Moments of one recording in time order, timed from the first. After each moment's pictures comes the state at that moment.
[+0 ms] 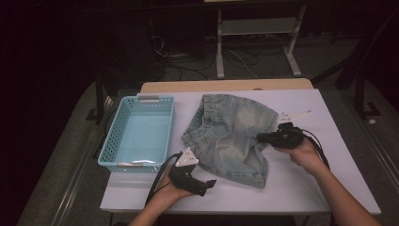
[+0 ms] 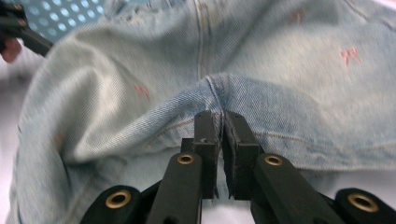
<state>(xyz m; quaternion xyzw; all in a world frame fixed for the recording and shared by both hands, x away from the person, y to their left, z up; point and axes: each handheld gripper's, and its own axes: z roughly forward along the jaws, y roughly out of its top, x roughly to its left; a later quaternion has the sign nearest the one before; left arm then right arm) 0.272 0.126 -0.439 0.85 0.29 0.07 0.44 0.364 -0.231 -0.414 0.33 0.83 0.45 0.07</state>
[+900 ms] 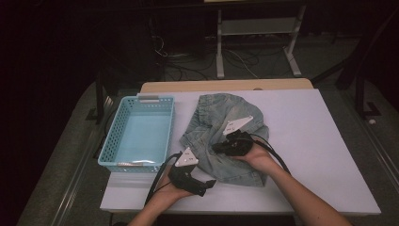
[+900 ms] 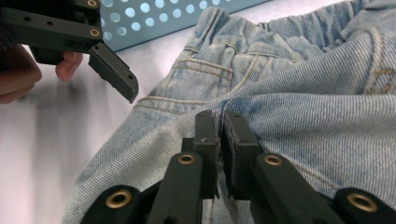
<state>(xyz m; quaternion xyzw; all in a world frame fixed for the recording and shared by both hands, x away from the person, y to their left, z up) 0.272 0.127 -0.439 0.85 0.29 0.06 0.44 0.362 -0.093 -0.424 0.22 0.88 0.43 0.03</state>
